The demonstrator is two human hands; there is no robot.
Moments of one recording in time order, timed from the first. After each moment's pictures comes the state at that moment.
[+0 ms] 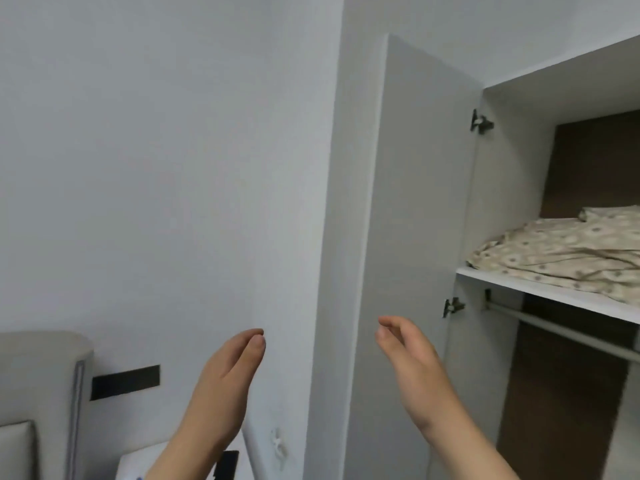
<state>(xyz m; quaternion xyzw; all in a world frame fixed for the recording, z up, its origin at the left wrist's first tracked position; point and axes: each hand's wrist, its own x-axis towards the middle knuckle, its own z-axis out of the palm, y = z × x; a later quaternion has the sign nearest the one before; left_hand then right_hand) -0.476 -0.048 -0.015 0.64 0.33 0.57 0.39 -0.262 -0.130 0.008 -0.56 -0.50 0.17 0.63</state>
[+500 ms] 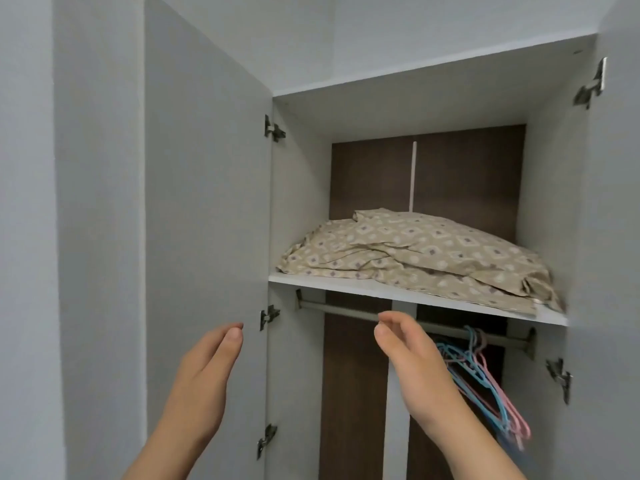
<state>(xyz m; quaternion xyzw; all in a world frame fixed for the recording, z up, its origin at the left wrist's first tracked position) -0.230 -0.046 0.026 0.70 0.11 0.46 0.54 -0.095 -0.247 0.038 -0.71 -0.30 -0.06 0.64</state>
